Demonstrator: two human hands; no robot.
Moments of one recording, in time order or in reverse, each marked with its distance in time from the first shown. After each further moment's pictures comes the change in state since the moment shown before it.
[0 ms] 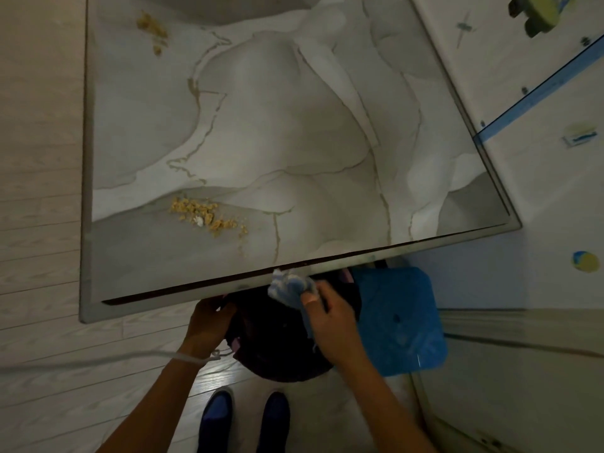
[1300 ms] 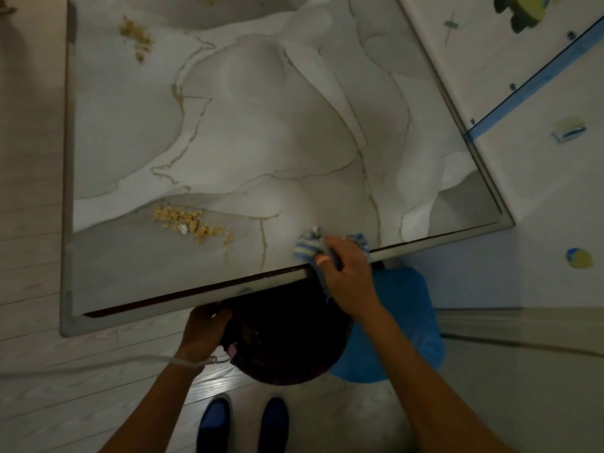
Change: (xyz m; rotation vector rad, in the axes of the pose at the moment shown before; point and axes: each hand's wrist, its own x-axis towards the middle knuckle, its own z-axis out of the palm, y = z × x) left_hand 0.012 -0.005 0.018 -0.025 0.027 0.036; right_hand 0.080 -0.007 -0.050 -0.202 0.147 -0.360
